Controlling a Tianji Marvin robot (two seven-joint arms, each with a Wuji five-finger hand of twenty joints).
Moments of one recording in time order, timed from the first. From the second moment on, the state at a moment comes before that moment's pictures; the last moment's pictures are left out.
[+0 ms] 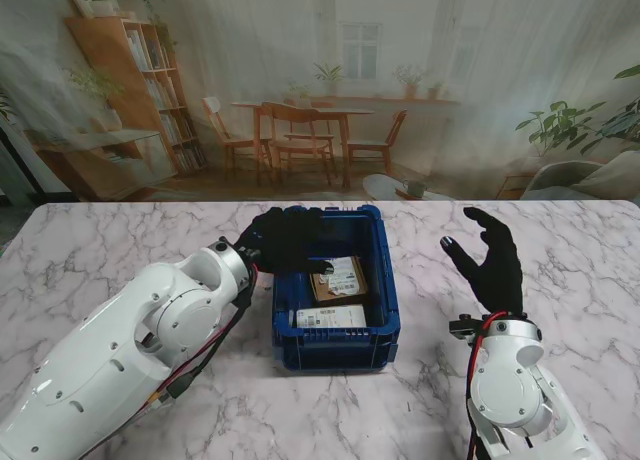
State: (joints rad) left arm 1.27 -1.05 -0.99 -1.77 0.91 -0.06 -0.27; right arm -1.77 -1.23 1.42 -1.75 -0.37 0.01 -0.48; left_hand 0.77 -0.08 -0.04 -0.03 0.39 0.22 0.17 0.48 0.38 0.25 0.07 0.29 0.33 0.33 0.21 0.37 0.18 0.25 0.67 0.34; right_hand 0.41 -0.35 0.58 -0.09 0.24 -0.04 0.53 0.38 0.21 0.12 0.54 0.27 0.40 0.21 0.19 0.27 0.03 0.40 0.47 0.49
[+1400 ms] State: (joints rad) left arm 1.61 -1.16 -1.25 -1.58 0.59 -0.18 0.30; right arm -1.70 -1.19 1.34 -1.64 -0.38 -0.21 -0.31; left_hand 0.86 -0.01 -0.04 -0.03 0.47 0.21 0.18 0.53 0.51 0.20 0.15 0.37 0.44 0.26 0.22 0.45 0.13 0.29 0.67 0.43; right_hand 0.39 -0.32 0.47 -0.09 0.45 -0.14 0.51 0.34 0.49 -0.01 0.36 0.23 0.46 0.14 0.12 0.24 0.08 0.40 0.43 0.53
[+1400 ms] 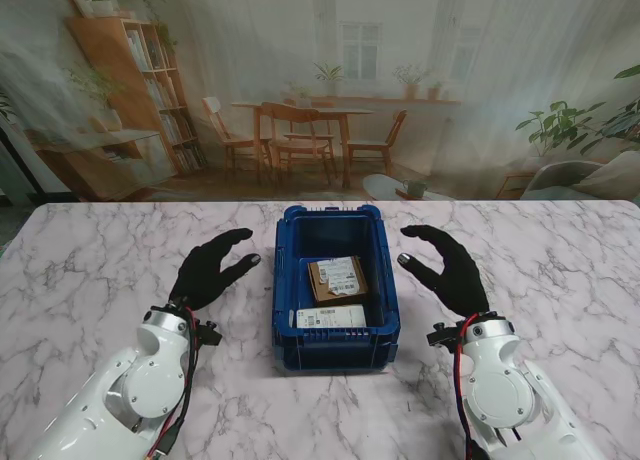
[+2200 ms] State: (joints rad) left arm 1.64 -1.15 -1.33 -1.61 0.63 -0.20 0.29; right arm -1.69 -1.19 1.36 -1.64 -0.37 -0.19 -0.30; left_hand 0.86 -0.01 -0.04 -0.03 0.47 0.21 0.18 0.53 0.51 0.20 0.15 0.37 0.44 0.27 0.22 0.46 0.12 0.29 0.67 0.43; right_hand 0.39 -0.32 0.47 -0.09 0.45 -0.12 0.51 0.34 0.49 0.01 0.36 0.23 0.46 0.14 0.12 0.24 0.08 0.40 0.41 0.54
